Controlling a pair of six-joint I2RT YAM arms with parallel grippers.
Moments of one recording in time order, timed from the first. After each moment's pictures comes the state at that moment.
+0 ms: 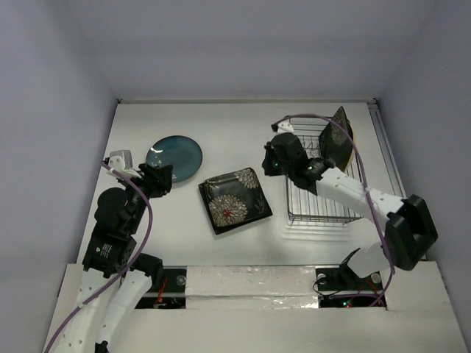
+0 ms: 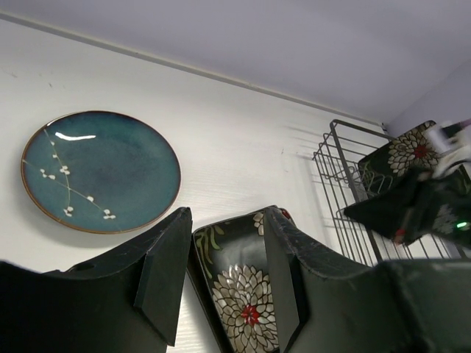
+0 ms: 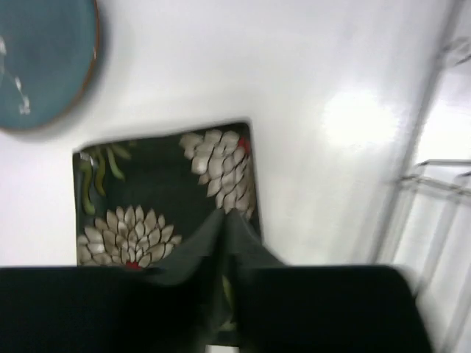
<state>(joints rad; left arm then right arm) -0.31 0.44 0.73 -0.36 -0.11 -0.46 0.70 1.50 1.07 -0.21 0.17 0.49</state>
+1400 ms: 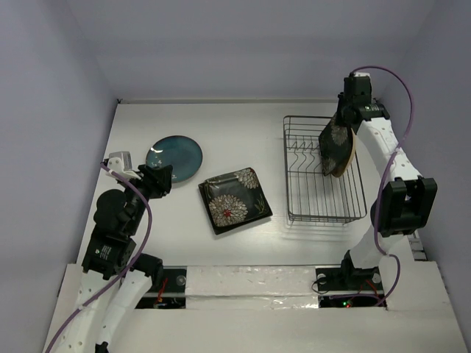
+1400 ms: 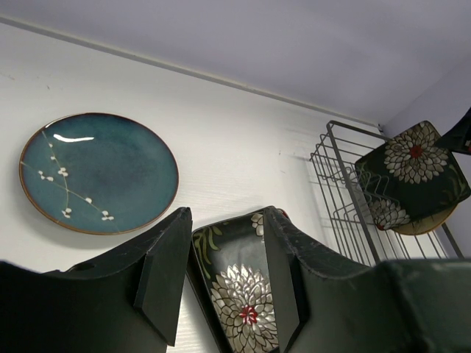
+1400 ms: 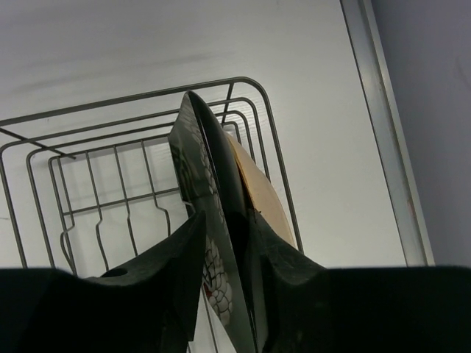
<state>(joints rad) -0.31 0.43 0.73 -0.36 -0.10 -0.46 0.08 1.70 1.65 -0.65 0.35 0.14</state>
